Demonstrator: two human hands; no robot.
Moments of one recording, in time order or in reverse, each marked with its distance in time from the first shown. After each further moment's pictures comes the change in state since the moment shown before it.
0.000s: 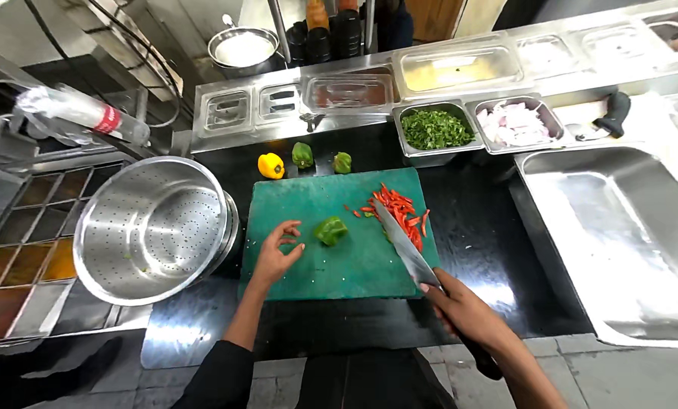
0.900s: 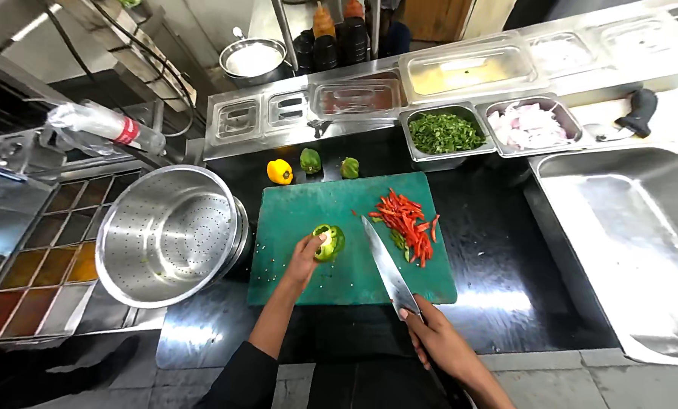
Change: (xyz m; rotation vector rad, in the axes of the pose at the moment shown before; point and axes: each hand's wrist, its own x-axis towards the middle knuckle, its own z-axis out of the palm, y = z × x) left_hand 0.006 0.060 0.035 -0.553 -0.034 -0.548; right_hand -0.001 0.009 0.064 0.209 -0.084 -0.050
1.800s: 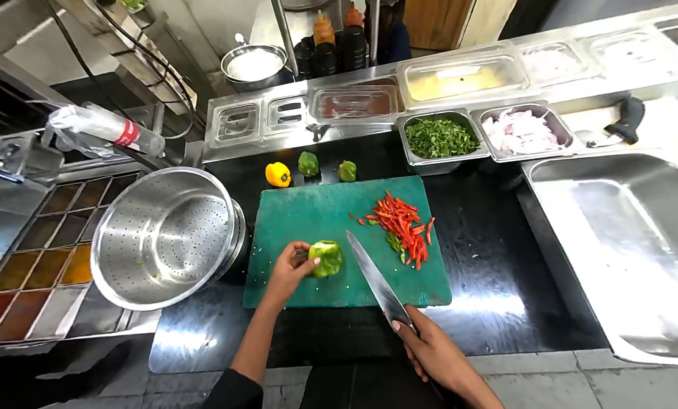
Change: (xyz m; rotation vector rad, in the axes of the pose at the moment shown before) left_hand -0.012 -0.021 -0.032 0.227 0.052 0.134; right_hand -0.006 0.004 0.002 -0.189 -0.058 0.017
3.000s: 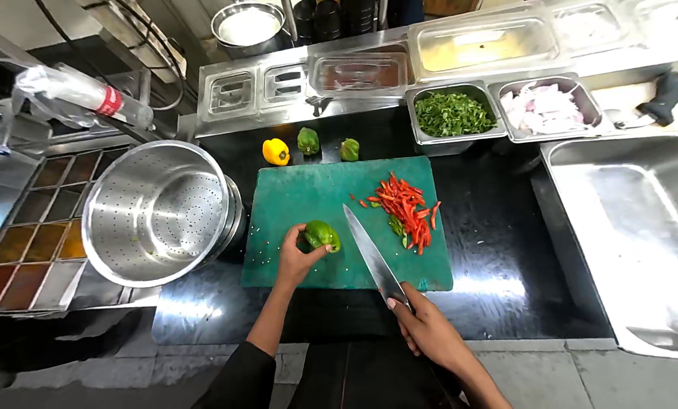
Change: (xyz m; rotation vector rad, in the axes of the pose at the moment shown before) left_hand -0.001 -0.022 0.026 0.169 0.204 0.123; right_hand 0.006 -0.007 -0.001 -0.004 0.012 -0.045
